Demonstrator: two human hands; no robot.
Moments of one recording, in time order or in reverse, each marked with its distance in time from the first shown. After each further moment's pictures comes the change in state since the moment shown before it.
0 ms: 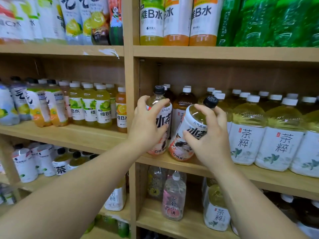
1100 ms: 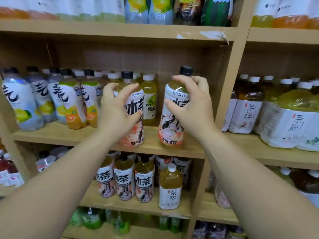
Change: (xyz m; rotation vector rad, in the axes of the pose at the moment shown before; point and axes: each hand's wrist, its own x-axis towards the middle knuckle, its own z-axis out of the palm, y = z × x) left_hand 0.031 -0.285 -0.169 0.010 0.030 -0.056; right_hand 0.060 -0.184 0.244 -0.049 0.027 -0.007
